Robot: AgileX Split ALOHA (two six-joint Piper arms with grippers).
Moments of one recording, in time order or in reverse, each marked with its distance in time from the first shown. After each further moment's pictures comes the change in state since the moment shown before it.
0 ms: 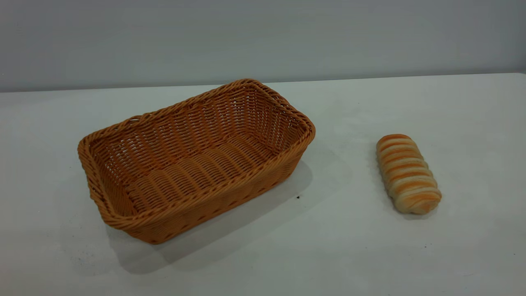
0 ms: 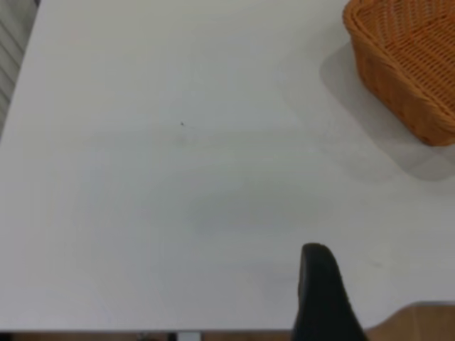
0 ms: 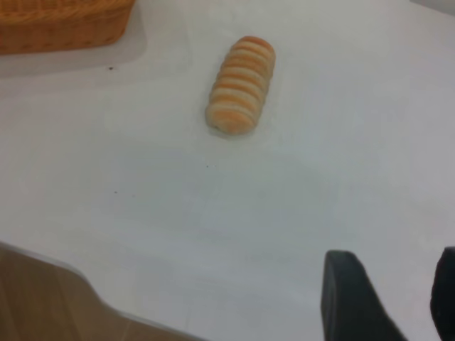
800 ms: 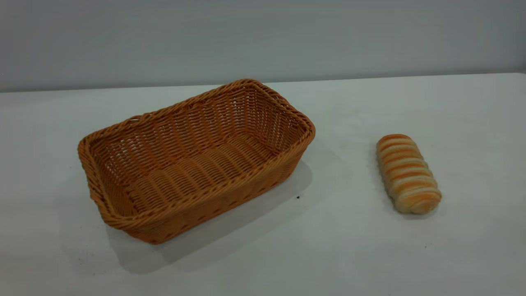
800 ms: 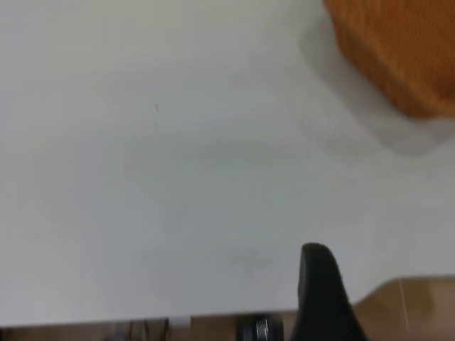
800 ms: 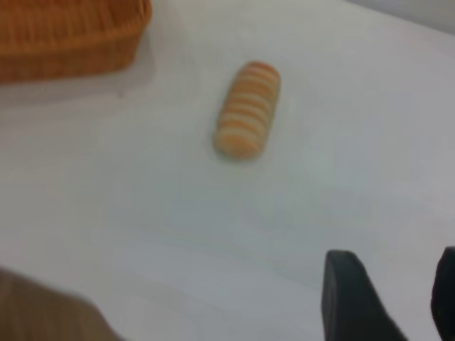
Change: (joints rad) left arm 0.000 0.324 -0.053 -0.055 -0.095 0.034; right arm 0.000 0.083 -0.020 0.049 -0.093 0.000
